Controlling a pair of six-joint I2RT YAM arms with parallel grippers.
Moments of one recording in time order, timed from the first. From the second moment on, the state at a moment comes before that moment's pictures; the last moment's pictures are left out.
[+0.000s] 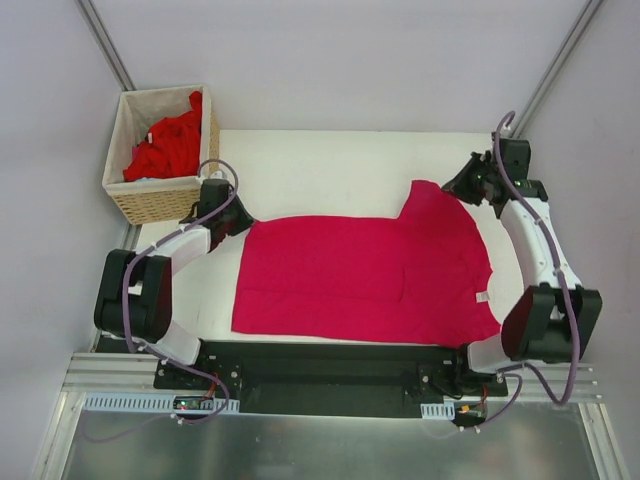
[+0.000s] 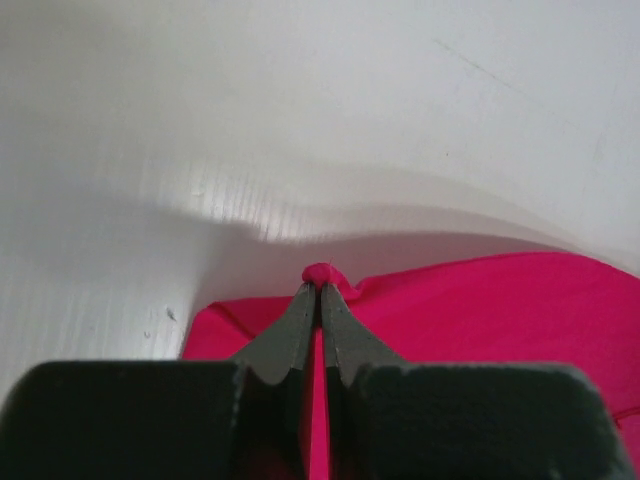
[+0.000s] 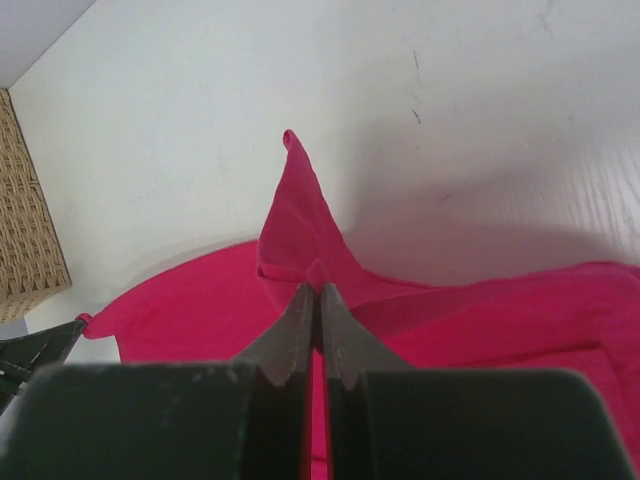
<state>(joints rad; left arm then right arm) -0.16 1.56 0.84 -0.01 0.09 -0.64 -0.04 1.49 1.32 -0.55 -0.24 0.51</state>
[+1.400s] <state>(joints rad) -0.20 1.10 0.45 -0.02 0.02 -0.70 -0.01 0.58 0.75 -1.02 0.03 0.50</state>
